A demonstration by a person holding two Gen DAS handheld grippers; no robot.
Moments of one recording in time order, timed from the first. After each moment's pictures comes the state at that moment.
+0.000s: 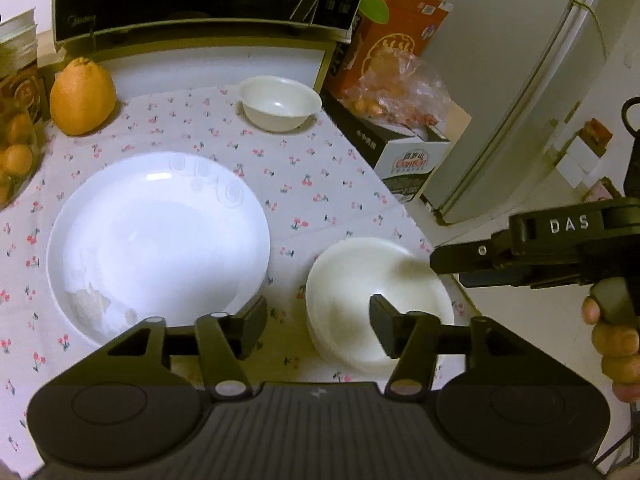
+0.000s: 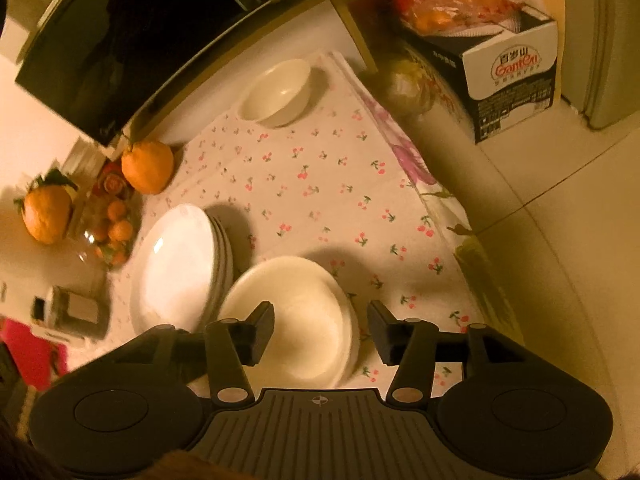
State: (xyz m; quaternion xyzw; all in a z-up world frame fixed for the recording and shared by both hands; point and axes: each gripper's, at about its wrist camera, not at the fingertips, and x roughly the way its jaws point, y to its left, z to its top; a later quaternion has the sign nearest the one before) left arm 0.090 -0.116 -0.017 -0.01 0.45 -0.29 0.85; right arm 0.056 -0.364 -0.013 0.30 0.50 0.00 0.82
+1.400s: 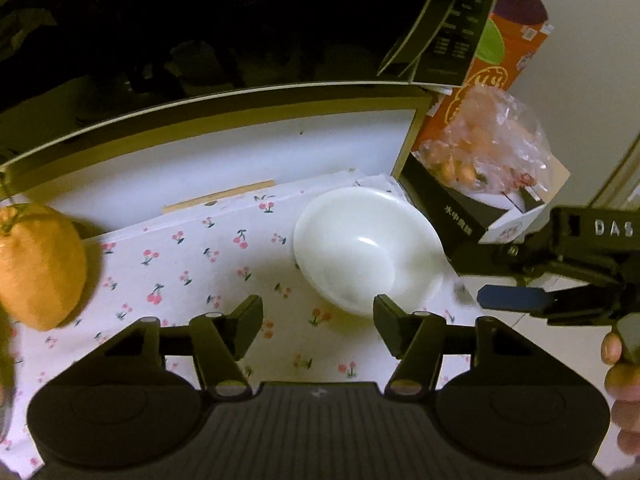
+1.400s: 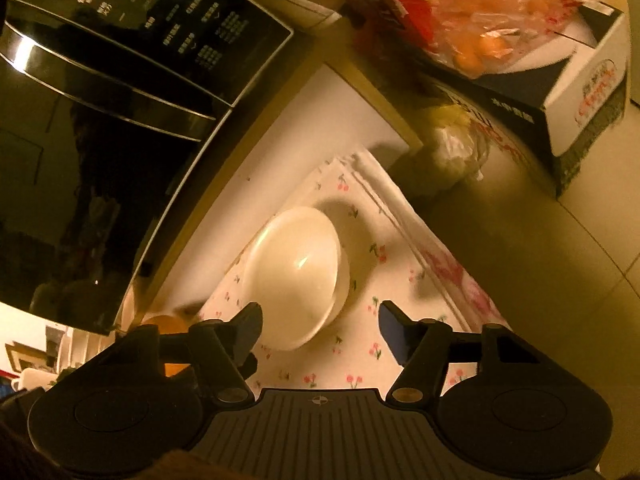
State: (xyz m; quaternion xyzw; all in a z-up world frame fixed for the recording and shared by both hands) left arm 0.307 -0.175 -0.032 0.03 0.44 -0.23 0.86; right arm 0.264 -0.418 -0.059 0.42 0.44 0.00 0.80
